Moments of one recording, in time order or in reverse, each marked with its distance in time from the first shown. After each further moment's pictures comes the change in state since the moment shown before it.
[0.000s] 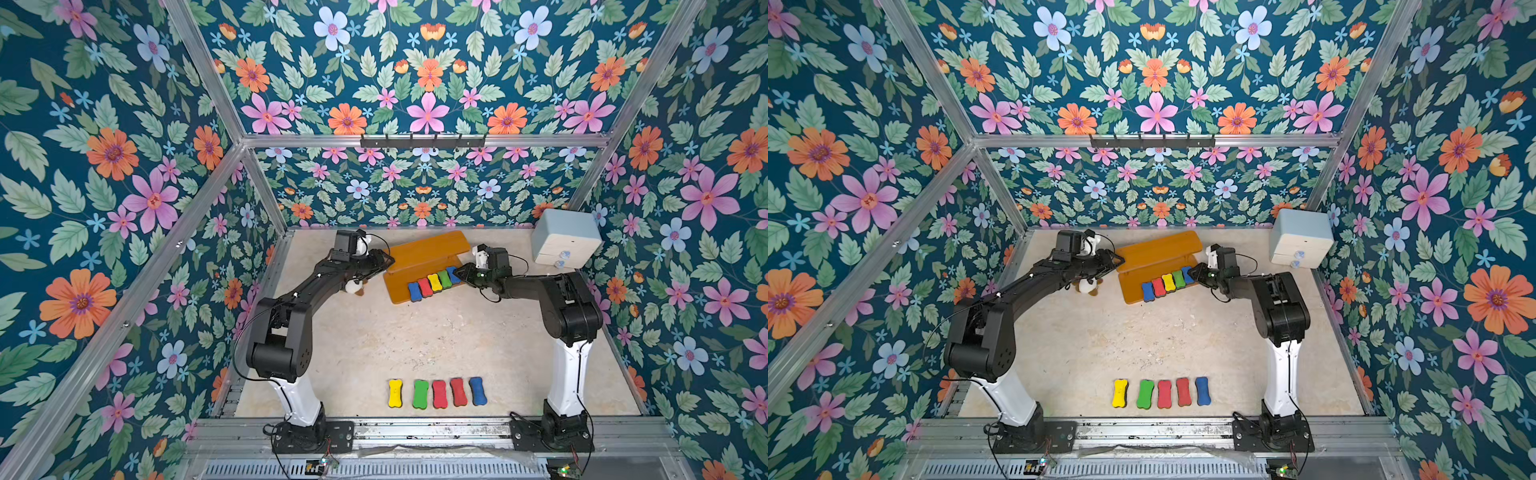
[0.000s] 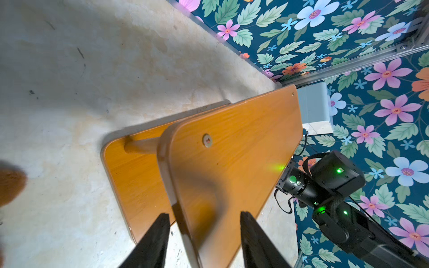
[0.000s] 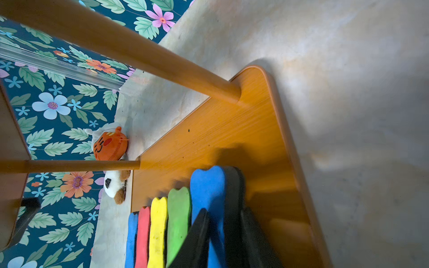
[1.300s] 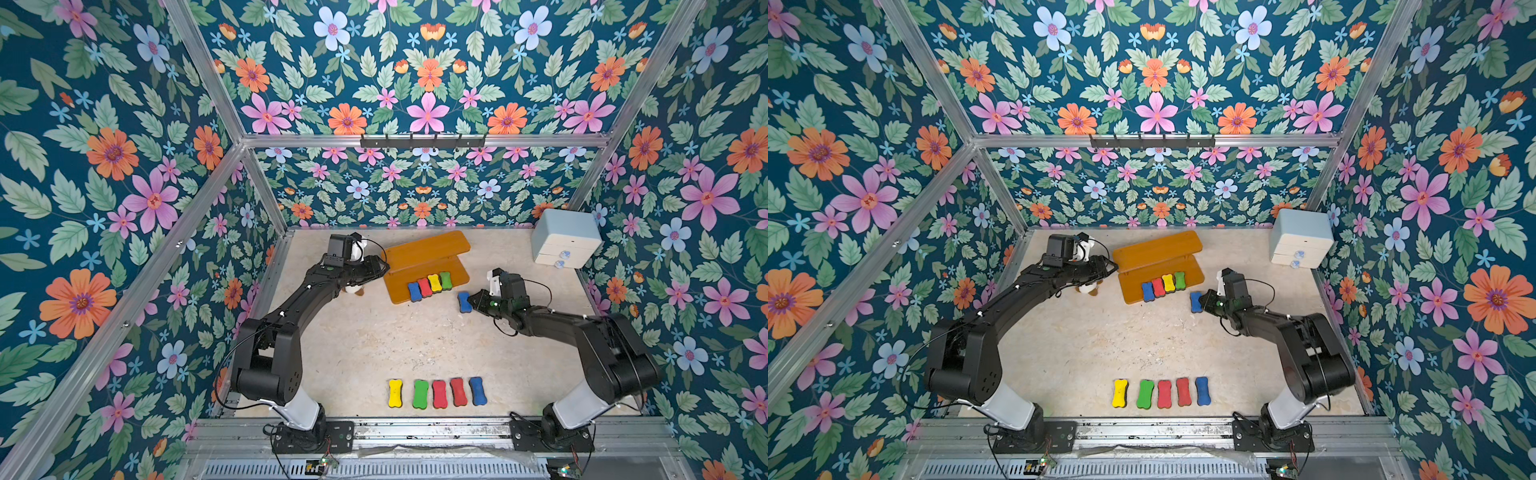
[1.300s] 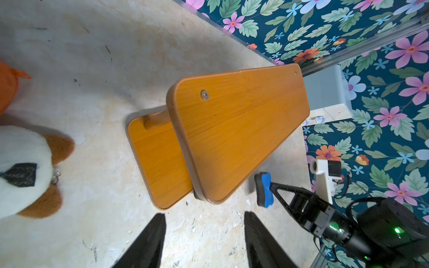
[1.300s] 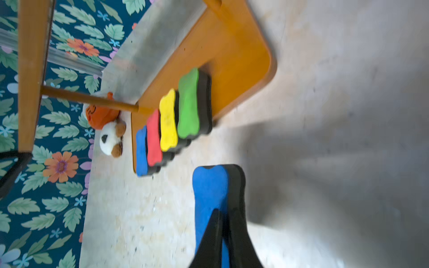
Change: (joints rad) left arm 0.000 -0.163 -0.083 -0.118 -0.069 0.106; right arm 0.094 -0.557 -0.552 -0.036 0.187 0.064
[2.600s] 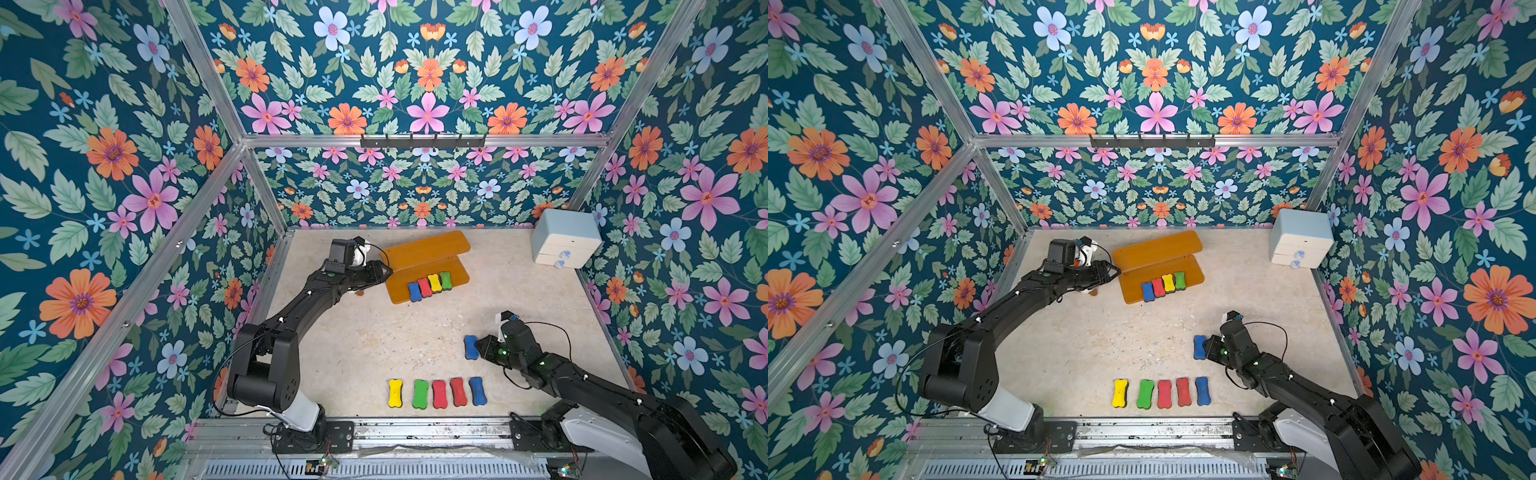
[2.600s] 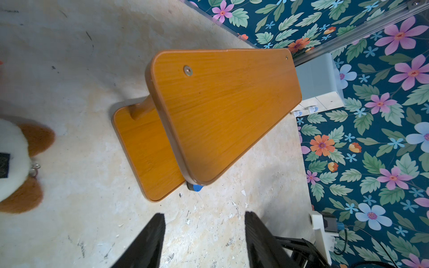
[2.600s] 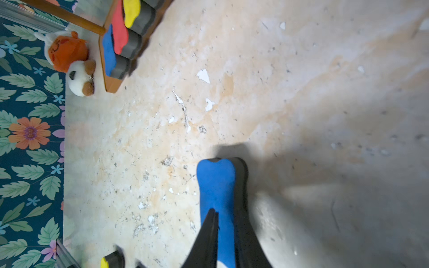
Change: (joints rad) left arm -0.024 -0.033 -0.067 0.048 0.024 -0.002; right arm 0.235 -0.508 -0.344 -0.230 0.202 0.175
